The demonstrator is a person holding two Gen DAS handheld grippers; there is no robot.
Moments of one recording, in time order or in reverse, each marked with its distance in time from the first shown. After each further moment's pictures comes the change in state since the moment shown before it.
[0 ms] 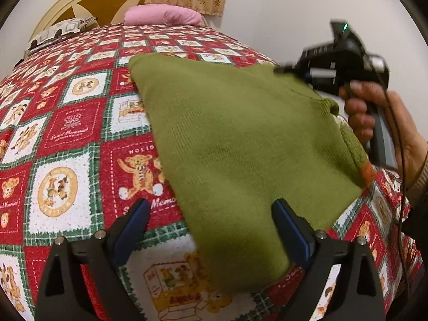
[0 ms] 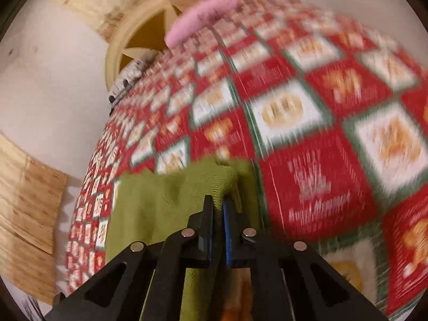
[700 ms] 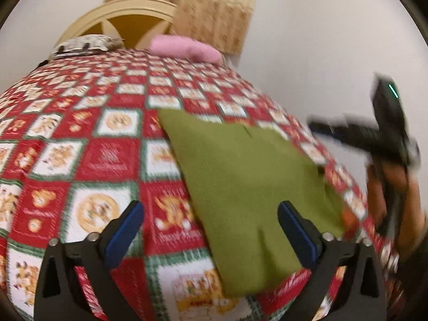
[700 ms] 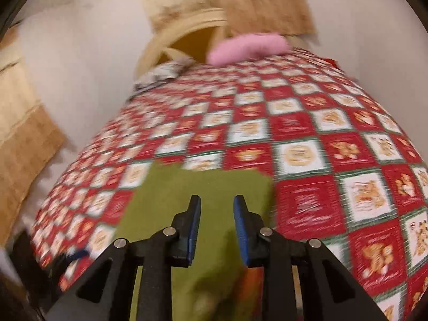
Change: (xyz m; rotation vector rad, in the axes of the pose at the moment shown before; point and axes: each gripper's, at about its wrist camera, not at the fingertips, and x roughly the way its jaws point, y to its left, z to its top) left arm -0.060 0.021 0.020 -0.136 -0.226 0.028; right arm -0.064 0.066 -0.044 -0.347 -0.103 -0.007
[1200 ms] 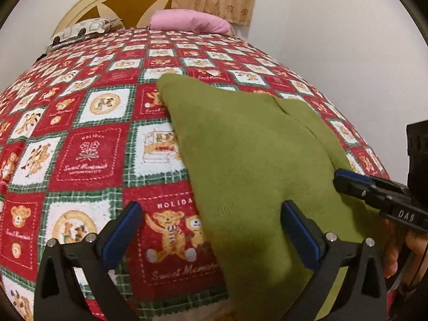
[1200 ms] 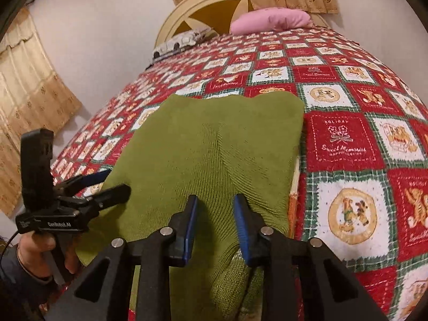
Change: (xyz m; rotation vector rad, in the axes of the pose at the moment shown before) left arm 0.077 -0.005 -0.004 0.060 0.166 0.089; right arm 0.030 -0.007 -0.076 -0.041 0.120 0.066
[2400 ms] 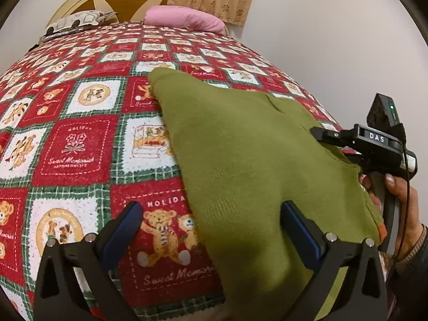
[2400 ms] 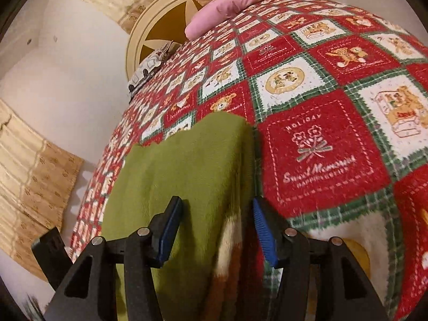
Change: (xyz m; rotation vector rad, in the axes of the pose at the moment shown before) left arm 0.005 0.005 0.003 -0.032 0.010 -0.088; right arm 0.038 -0.078 0.046 0.362 0.006 0.099
